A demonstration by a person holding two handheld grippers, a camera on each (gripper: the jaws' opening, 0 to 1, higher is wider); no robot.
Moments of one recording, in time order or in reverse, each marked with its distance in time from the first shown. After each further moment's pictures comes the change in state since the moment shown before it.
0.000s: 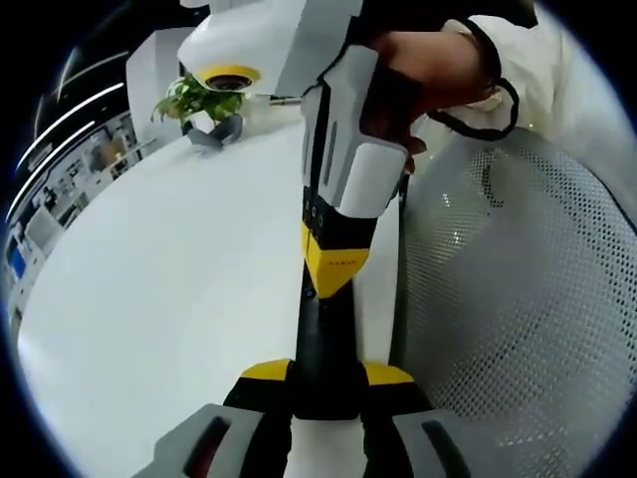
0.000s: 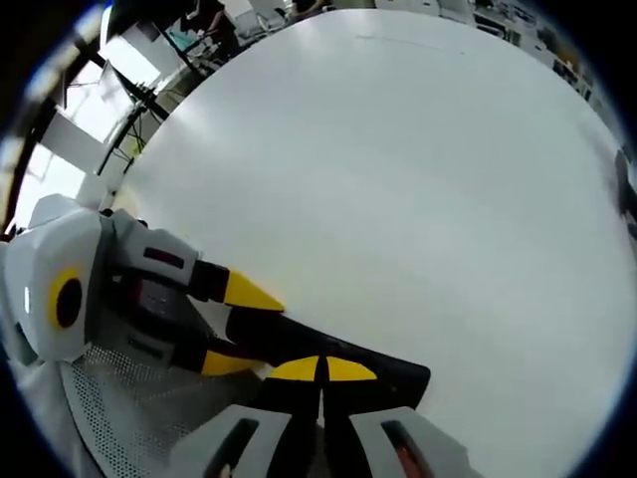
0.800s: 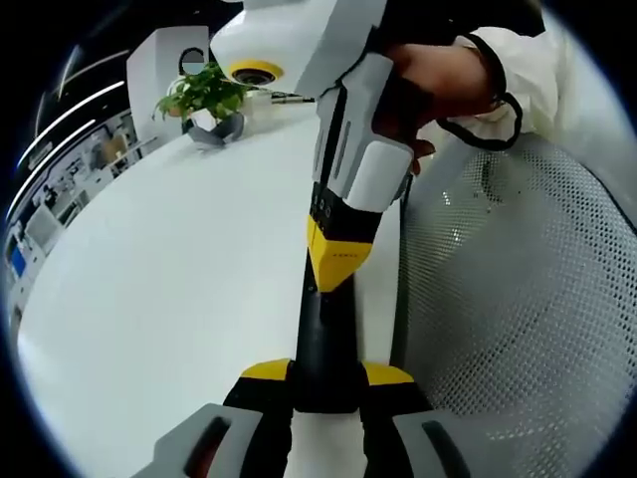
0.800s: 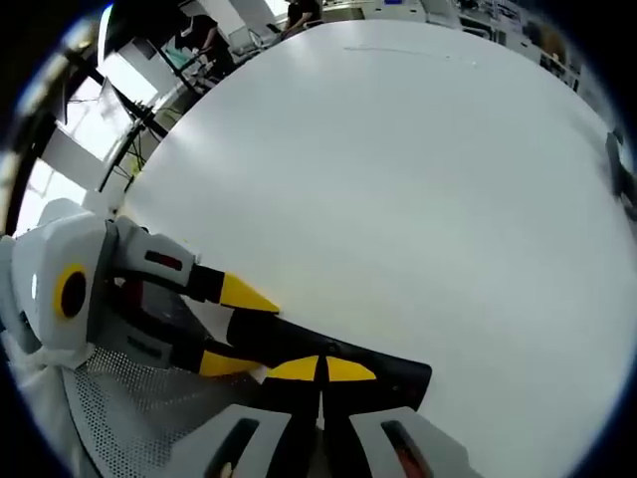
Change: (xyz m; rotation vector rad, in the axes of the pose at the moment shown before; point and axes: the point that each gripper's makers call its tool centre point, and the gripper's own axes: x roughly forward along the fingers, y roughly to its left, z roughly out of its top) left arm -0.002 0.001 -0.003 -0.001 0.005 0.001; right arm 0.001 -0.001 0.003 0.046 -0.067 0.013
